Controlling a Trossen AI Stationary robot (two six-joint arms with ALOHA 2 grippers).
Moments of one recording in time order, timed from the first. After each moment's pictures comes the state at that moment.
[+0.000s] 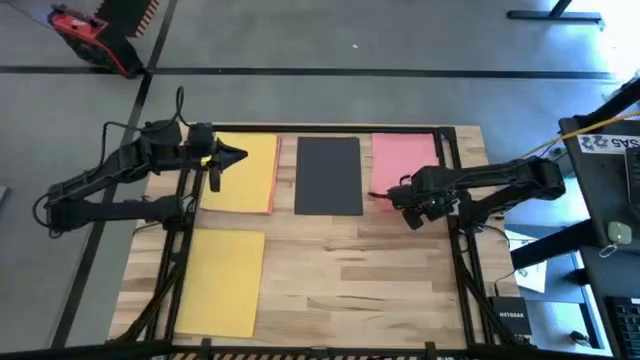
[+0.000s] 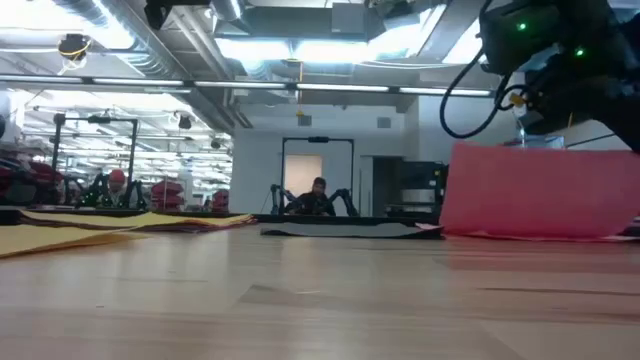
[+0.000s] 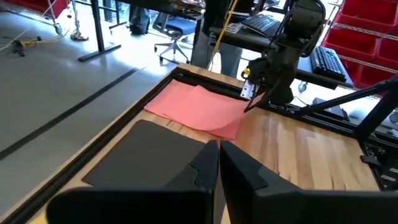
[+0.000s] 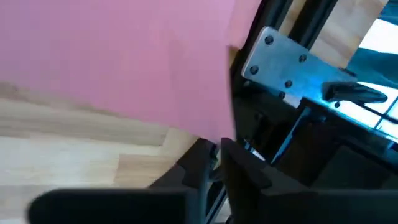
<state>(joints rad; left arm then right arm) 0.38 0.69 0.94 -0.52 0.07 -0.12 -0.03 1.32 0.92 -1.57 -0.04 1.18</state>
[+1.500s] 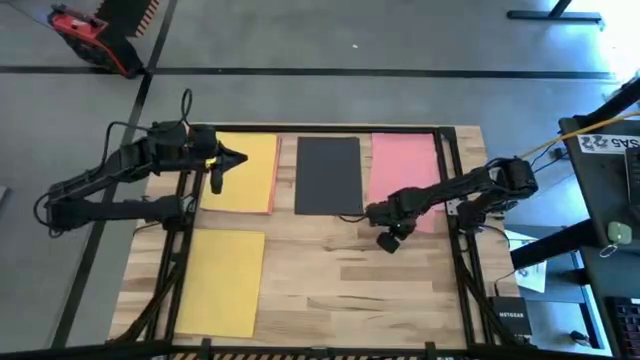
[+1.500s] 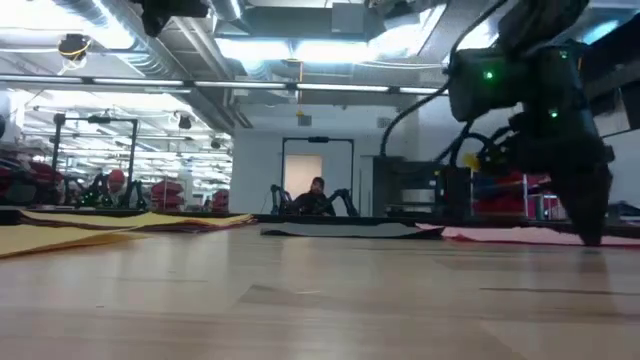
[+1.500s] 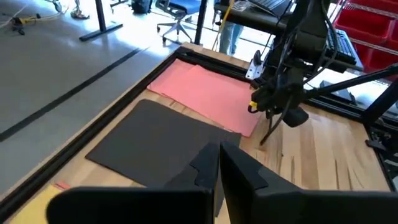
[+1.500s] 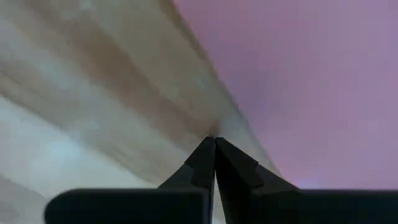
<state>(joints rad) 0.38 0.71 0.94 -0.59 0.06 -0.12 0.06 1.58 0.77 -0.91 -0.12 0.83</state>
